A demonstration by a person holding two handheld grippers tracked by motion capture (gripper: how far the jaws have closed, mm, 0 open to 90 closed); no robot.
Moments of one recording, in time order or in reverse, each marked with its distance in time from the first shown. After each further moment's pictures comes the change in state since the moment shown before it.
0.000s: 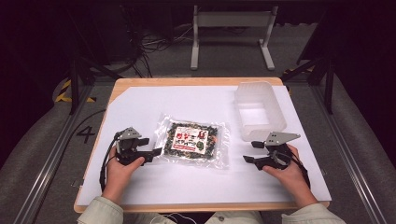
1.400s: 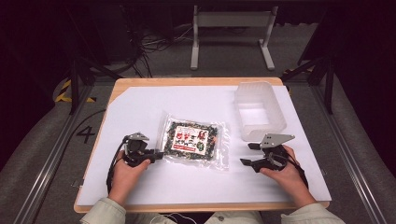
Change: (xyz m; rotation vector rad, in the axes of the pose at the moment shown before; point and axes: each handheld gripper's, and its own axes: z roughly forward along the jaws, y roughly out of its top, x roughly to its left) left arm -0.012 -0.005 0.020 0.147 -0.011 -0.064; right arm 0.005 0.000 0.009 0.027 0.026 -0.037
